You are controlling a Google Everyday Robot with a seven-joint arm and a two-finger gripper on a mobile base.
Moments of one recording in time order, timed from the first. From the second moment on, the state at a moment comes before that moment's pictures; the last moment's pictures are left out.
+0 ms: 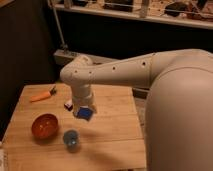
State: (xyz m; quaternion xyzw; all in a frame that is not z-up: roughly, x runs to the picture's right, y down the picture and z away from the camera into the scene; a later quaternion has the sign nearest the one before) arm -0.104 0.102 0.703 -0.26 0.23 0.64 0.68
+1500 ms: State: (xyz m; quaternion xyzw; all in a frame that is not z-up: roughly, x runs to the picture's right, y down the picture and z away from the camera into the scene) arm -0.269 0.153 0.675 -0.28 0.22 0.54 0.76
